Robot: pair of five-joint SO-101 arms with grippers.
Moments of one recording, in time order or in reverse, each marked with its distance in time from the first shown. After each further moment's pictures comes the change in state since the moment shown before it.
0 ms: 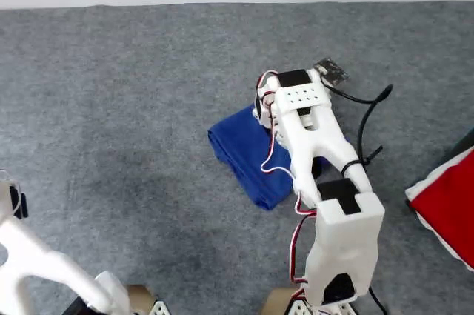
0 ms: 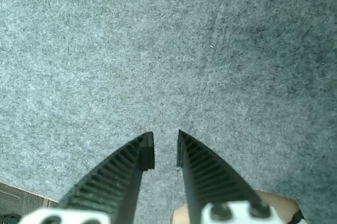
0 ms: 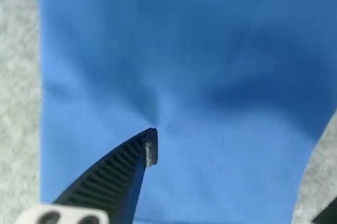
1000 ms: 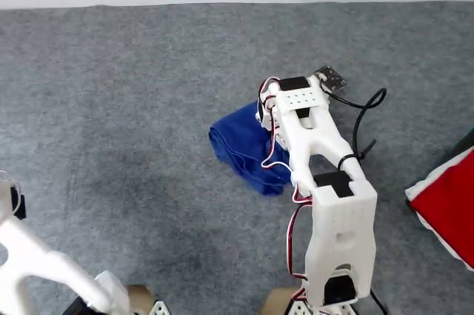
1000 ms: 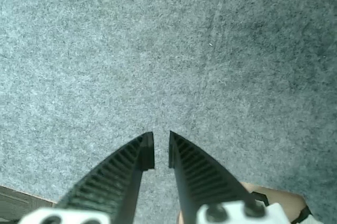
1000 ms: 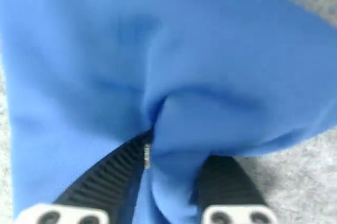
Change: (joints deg) left arm 0.0 0.0 0.0 0.0 -2.5; right arm 1.0 10.2 -2.4 -5.7 0.1
